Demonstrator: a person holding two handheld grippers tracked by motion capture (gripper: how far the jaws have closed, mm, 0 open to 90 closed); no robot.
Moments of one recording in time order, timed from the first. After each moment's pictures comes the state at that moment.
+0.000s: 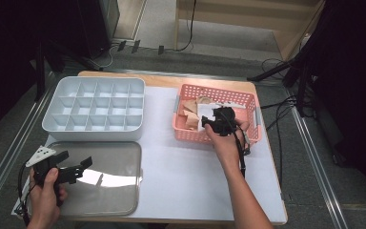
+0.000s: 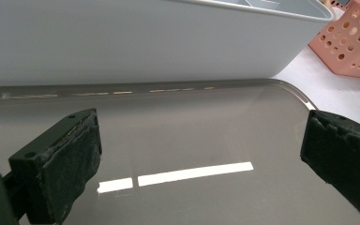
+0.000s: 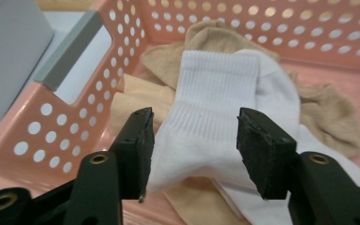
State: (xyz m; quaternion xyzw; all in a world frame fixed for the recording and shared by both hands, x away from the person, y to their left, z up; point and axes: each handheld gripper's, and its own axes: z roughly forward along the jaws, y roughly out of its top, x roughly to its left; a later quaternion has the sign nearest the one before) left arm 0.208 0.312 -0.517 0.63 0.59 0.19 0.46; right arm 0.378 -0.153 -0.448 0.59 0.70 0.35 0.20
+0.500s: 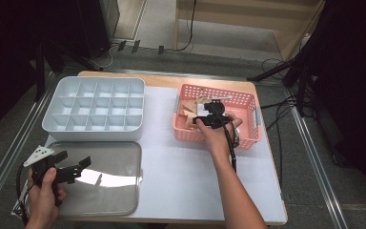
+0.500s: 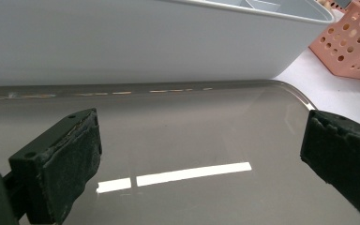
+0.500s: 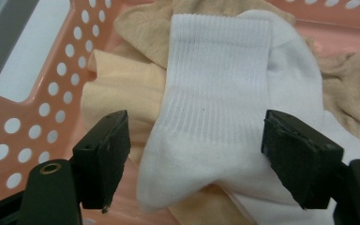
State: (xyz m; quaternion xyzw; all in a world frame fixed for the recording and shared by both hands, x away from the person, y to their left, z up) left arm 0.208 0.315 -0.516 0.63 0.59 0.19 0.46; right arm 0.409 -0.129 -0.460 0.63 0.71 0.25 0.18
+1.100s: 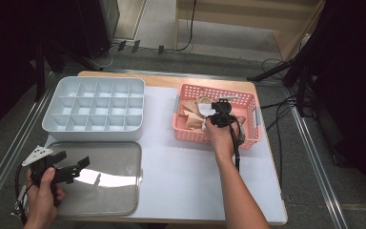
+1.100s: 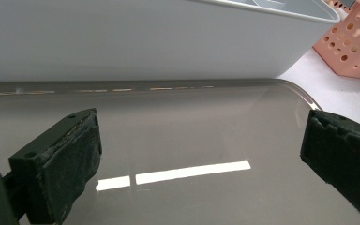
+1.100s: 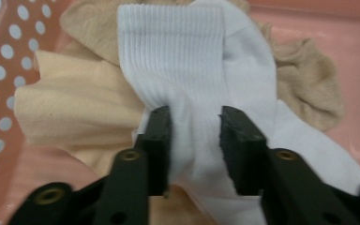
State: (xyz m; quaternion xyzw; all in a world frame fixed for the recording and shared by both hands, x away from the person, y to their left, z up) left arm 0.208 0.320 -0.517 0.63 0.59 0.19 0.46; right arm 0.414 -0.152 -0.461 0.66 0.69 0.23 0.18
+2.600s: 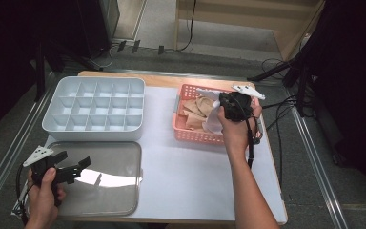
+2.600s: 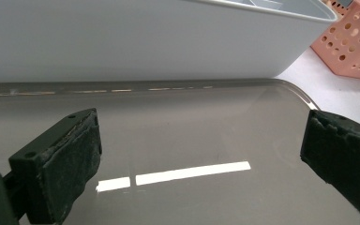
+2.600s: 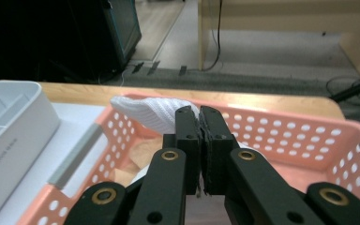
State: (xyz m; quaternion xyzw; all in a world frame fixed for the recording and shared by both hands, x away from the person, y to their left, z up) left arm 0.208 0.316 -0.518 0.63 0.59 0.19 0.46; right arm 0.382 -0.174 -0.393 0.55 0.65 0.44 0.30
